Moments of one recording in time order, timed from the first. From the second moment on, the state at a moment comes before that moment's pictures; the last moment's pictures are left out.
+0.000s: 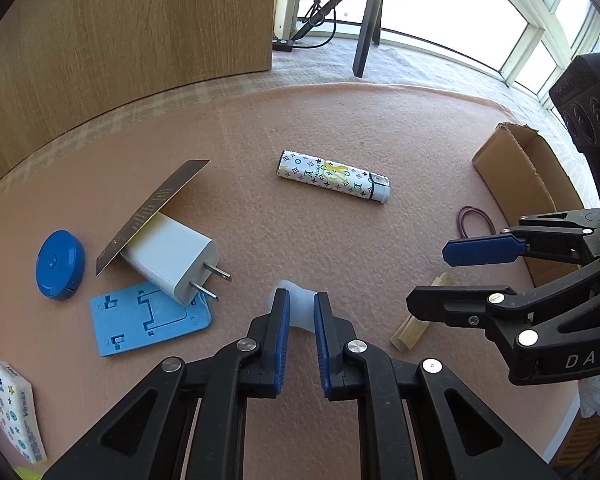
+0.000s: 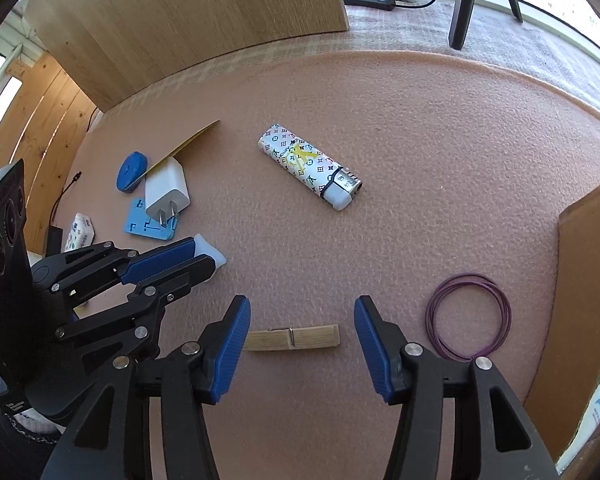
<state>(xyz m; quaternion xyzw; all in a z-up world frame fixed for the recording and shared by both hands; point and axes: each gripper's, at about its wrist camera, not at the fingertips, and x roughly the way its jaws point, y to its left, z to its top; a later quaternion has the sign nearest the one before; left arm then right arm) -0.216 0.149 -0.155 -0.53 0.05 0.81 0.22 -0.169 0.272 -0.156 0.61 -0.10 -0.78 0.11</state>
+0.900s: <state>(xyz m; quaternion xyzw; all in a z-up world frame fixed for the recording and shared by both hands) -0.220 0.156 -0.161 -0.53 0.06 0.82 0.21 -0.131 0.237 -0.166 0.58 0.05 -0.81 0.08</state>
